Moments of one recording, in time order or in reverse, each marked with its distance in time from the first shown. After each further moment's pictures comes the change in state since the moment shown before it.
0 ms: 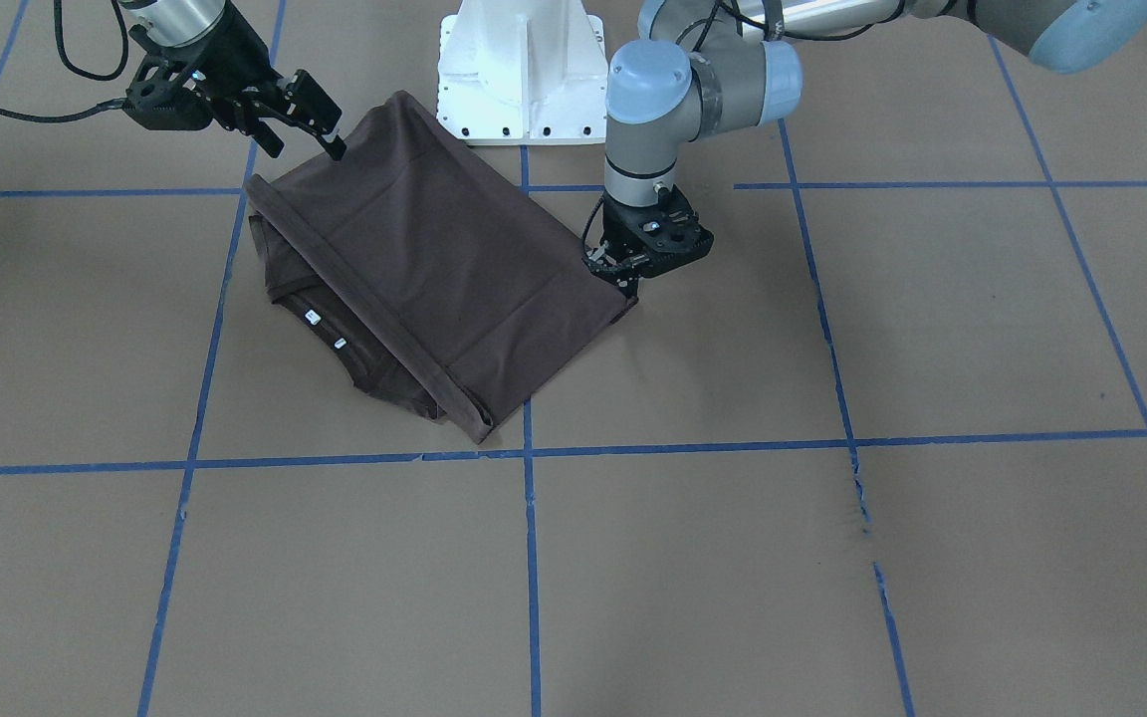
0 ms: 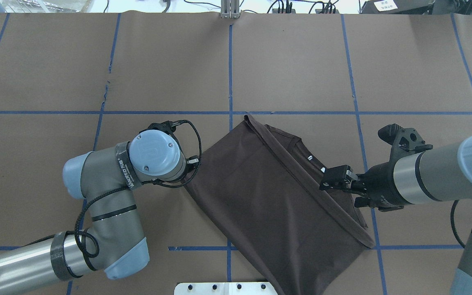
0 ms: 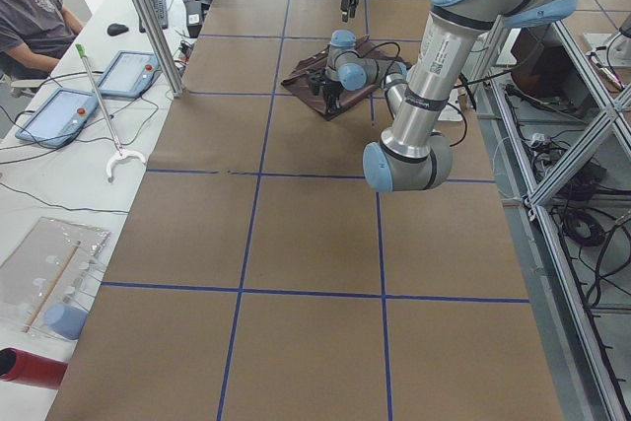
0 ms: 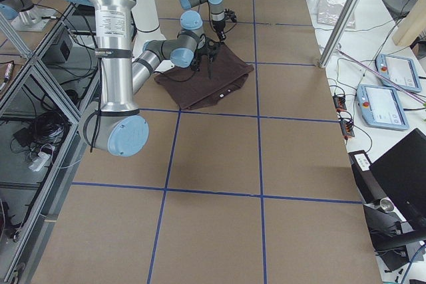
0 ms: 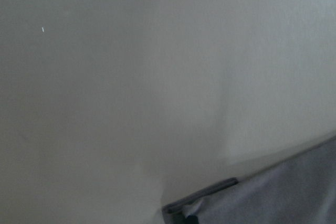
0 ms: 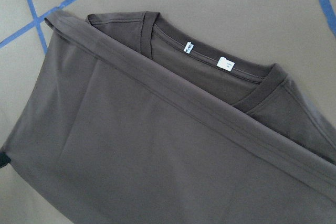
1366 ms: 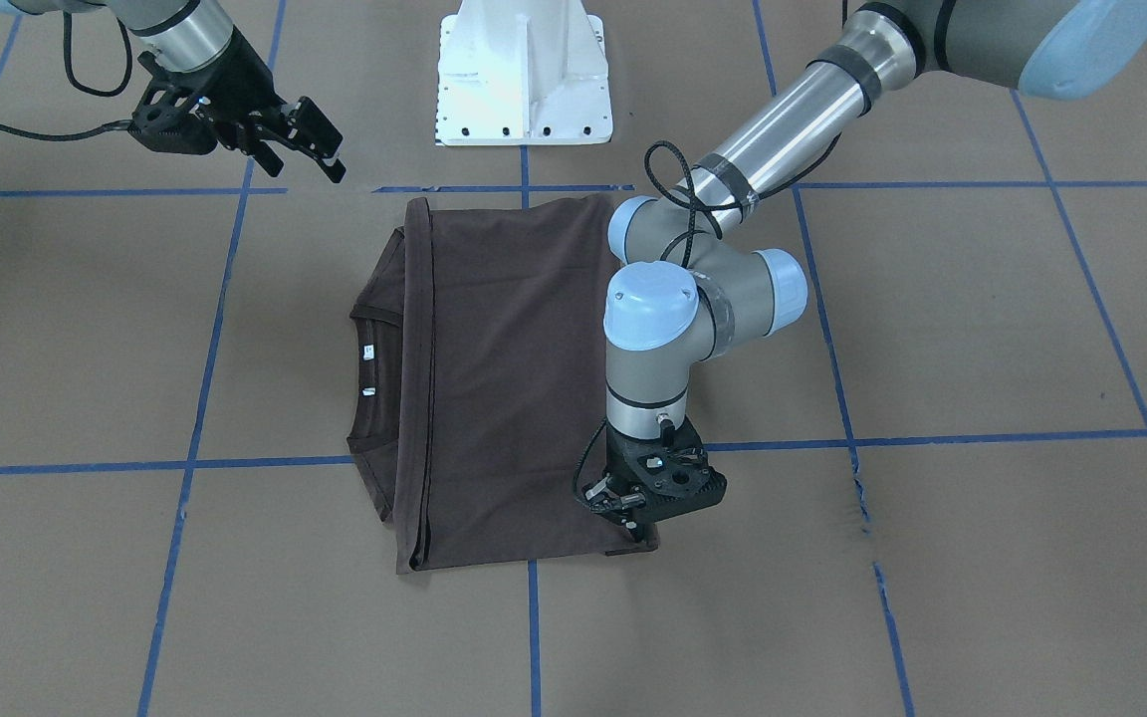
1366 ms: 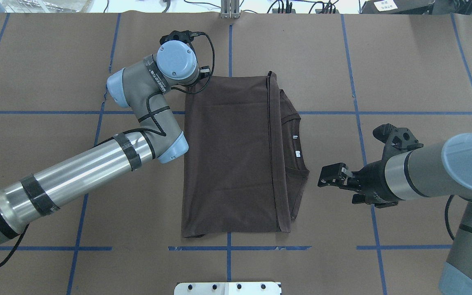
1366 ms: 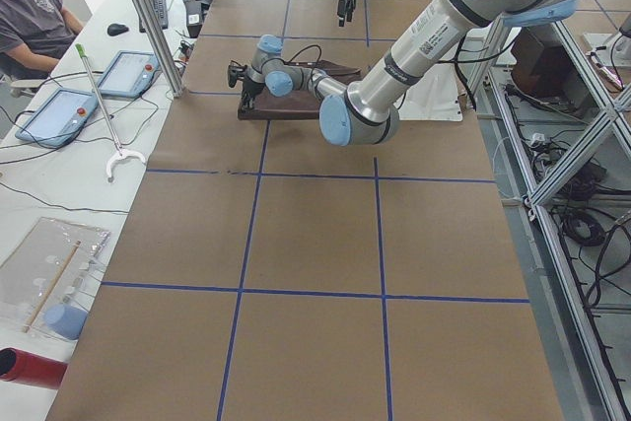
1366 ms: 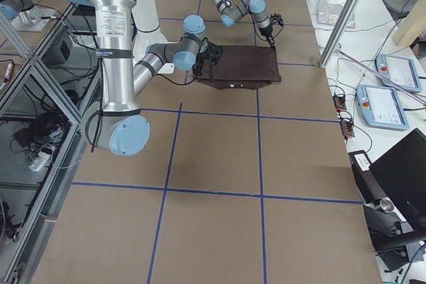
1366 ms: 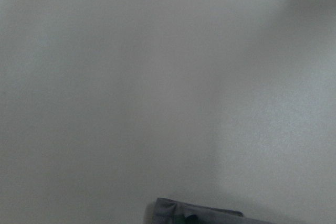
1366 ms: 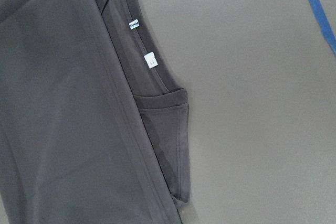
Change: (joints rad) left arm -0.229 -0.368 0.728 -0.483 0.118 0.309; right arm 0.000 0.024 -0.055 0.003 -0.016 0.001
